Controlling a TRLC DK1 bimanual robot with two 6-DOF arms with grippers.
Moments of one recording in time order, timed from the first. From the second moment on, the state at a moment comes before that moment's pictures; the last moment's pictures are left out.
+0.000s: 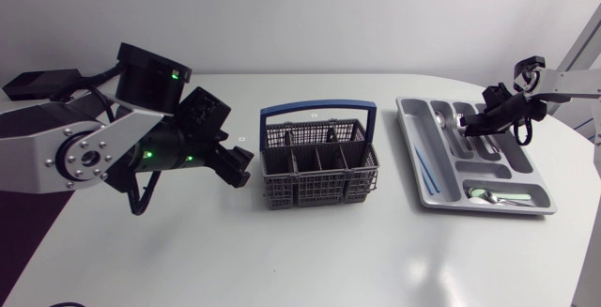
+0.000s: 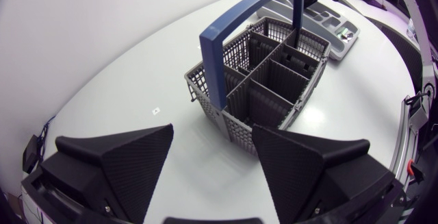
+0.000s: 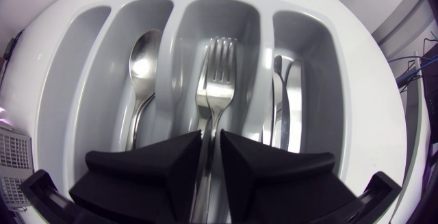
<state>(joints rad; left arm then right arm) -0.51 1.38 0.85 -0.20 -0.01 0.25 -0.40 2.47 1.95 -0.61 -0.23 -0.37</state>
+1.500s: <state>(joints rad) -0.41 1.65 0.86 -0.10 0.01 0.29 0.26 1.66 0.93 -0.25 -0.17 -0.22</state>
